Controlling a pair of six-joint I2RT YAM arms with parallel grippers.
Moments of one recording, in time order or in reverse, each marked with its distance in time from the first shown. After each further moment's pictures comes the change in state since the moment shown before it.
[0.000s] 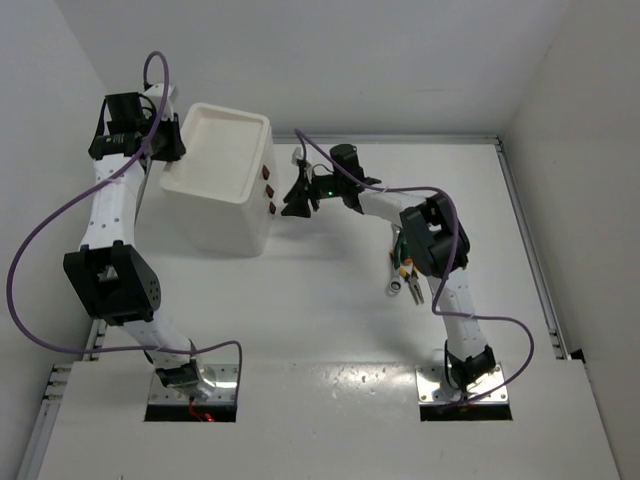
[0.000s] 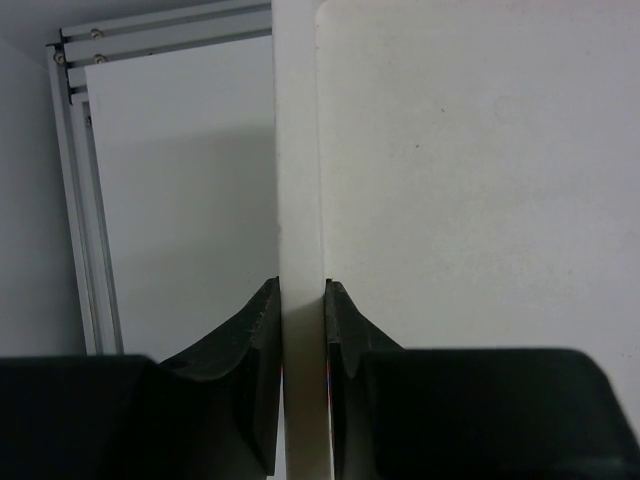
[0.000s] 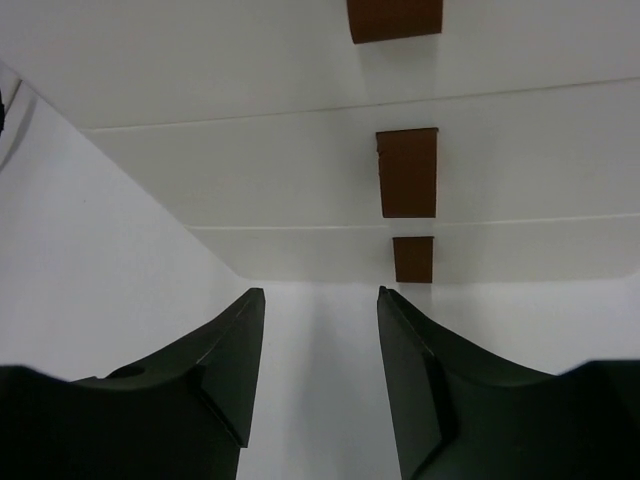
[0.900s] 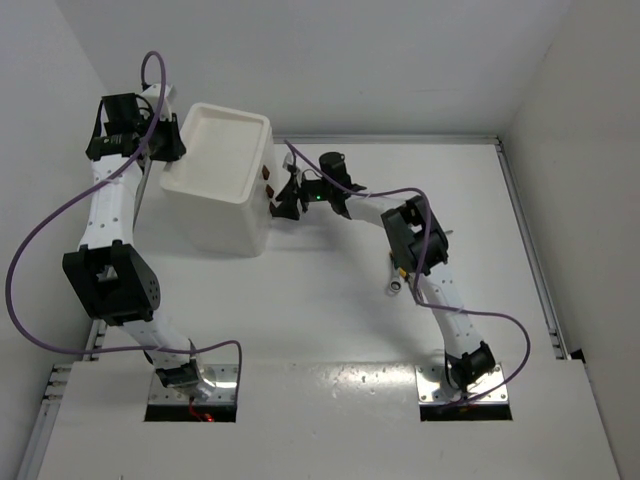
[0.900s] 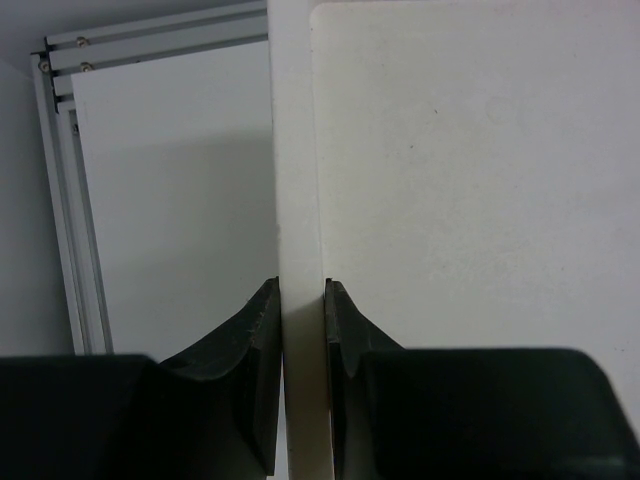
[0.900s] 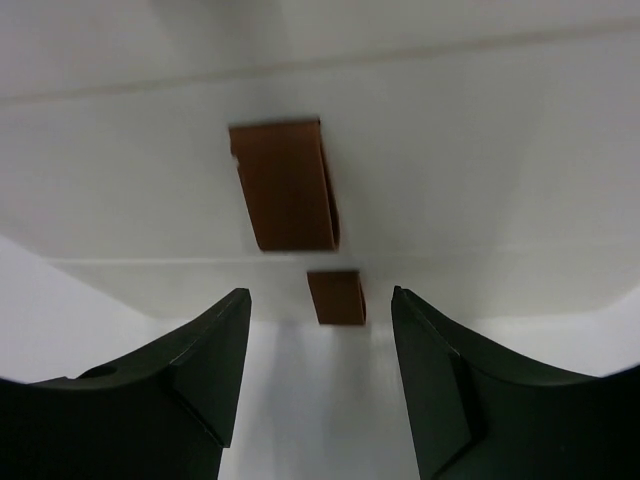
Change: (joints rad) left arm 0.017 0.002 -0.007 0.011 0.049 0.000; right arm 0.023 0.215 0.164 0.119 0.074 0.041
